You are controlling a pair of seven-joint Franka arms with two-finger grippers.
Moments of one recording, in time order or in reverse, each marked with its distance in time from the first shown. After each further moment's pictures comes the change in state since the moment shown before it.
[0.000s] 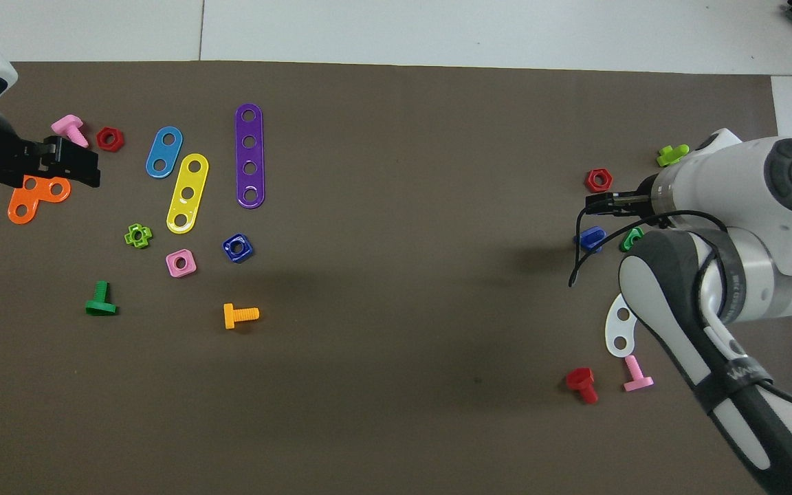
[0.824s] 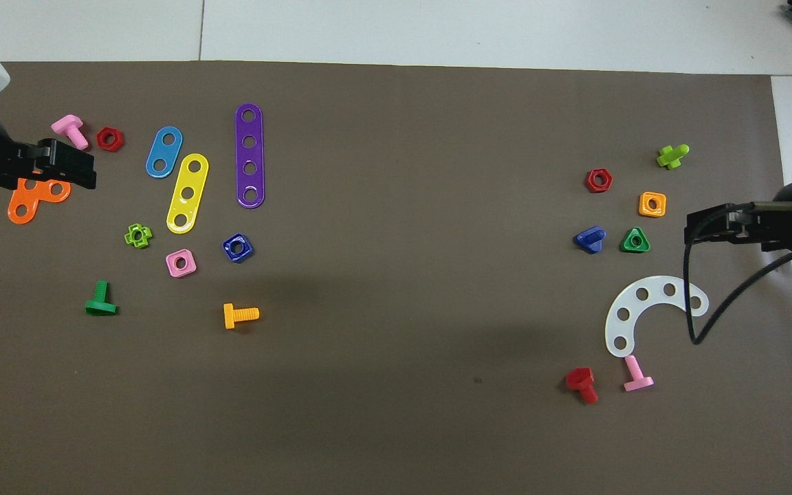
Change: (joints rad) left arm 0.006 -0.034 0.011 -0.028 0.000 0.008 0.000; right arm -0.043 -0.170 -0.013 0.292 0.000 -0.630 0.014
